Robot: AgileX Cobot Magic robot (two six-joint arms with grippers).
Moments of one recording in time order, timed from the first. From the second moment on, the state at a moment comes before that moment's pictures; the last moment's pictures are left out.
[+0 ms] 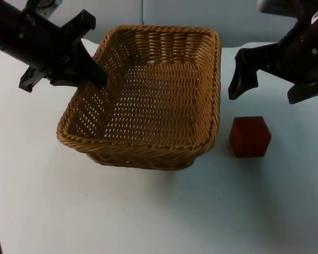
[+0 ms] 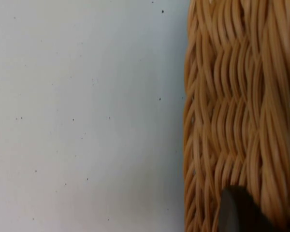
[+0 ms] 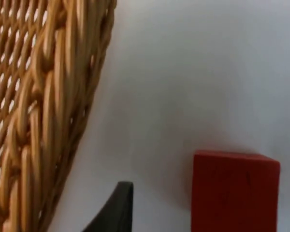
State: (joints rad) right arm 0.33 1.86 -1.16 0.15 0.51 0.08; left arm -0.08 2.07 -1.31 -1.13 0.90 0.71
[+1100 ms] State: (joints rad) right arm 0.28 1.97 -1.30 -0.35 0.56 0.42; left arm -0.08 2.07 -1.31 -1.13 0.90 0.71
